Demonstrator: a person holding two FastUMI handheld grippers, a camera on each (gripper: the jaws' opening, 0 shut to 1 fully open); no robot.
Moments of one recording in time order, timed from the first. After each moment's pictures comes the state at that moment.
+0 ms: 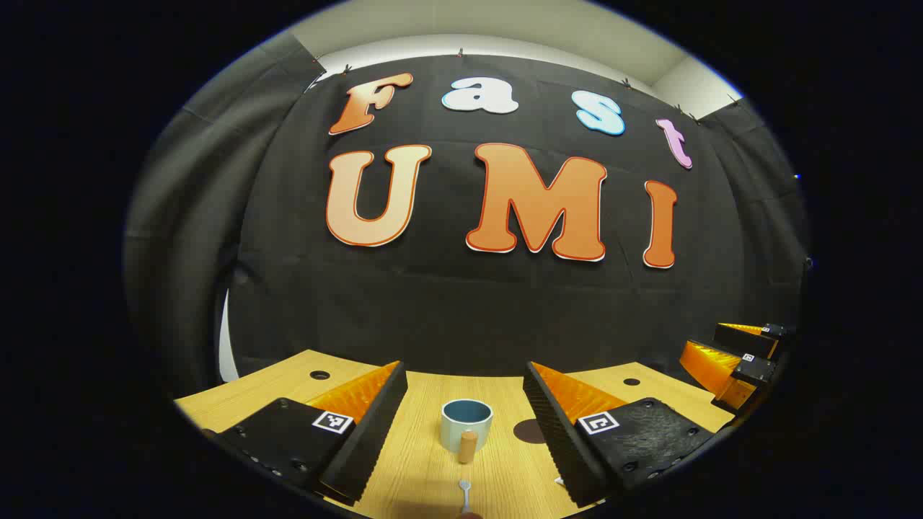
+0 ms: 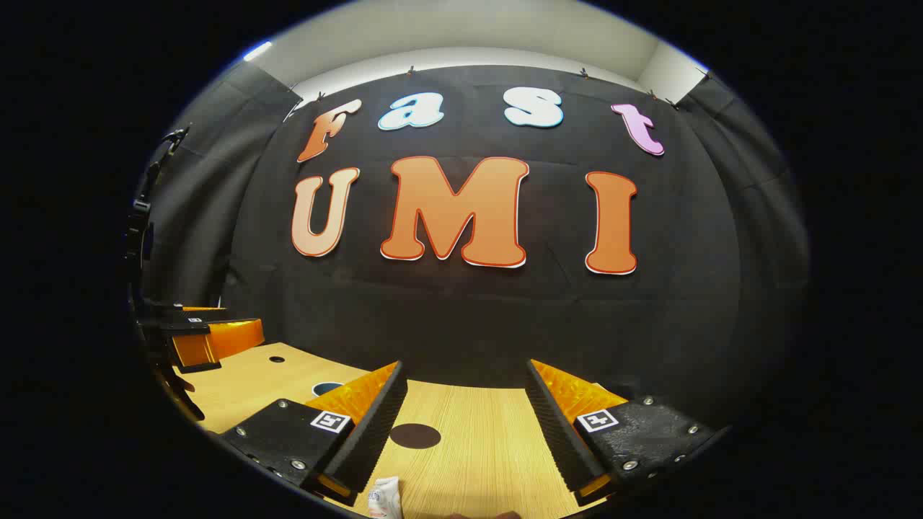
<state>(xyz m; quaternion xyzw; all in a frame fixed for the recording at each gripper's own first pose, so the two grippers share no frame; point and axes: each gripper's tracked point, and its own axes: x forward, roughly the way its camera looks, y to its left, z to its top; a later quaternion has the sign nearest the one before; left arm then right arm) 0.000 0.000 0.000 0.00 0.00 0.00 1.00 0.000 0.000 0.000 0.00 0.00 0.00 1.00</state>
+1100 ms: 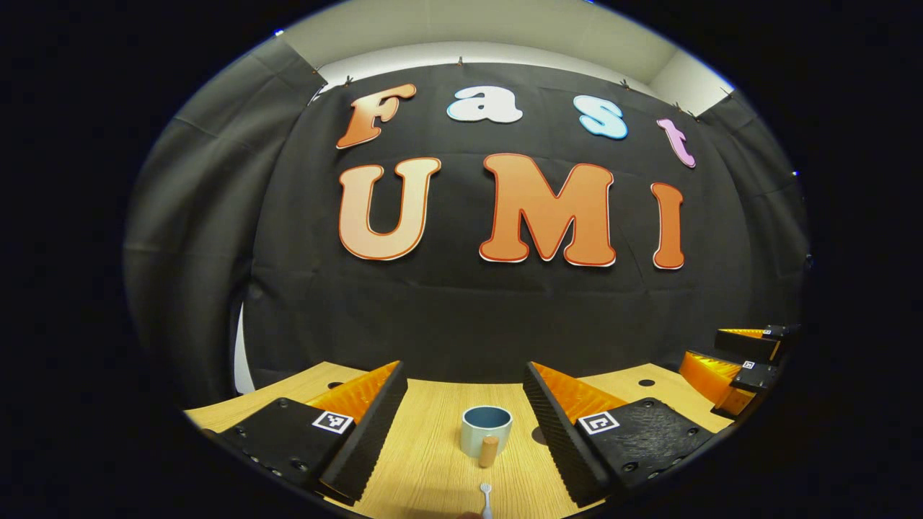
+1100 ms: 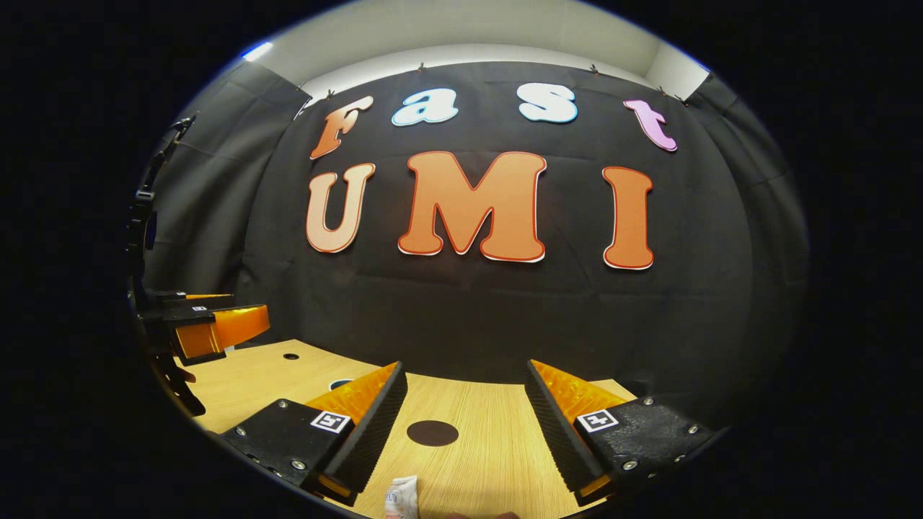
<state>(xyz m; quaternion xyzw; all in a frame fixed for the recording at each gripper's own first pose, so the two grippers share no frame) -0.009 0.017 0.009 0.02 -0.02 0.02 1.00 0.001 0.023 -0.009 0.00 0.01 0.03 1.00</state>
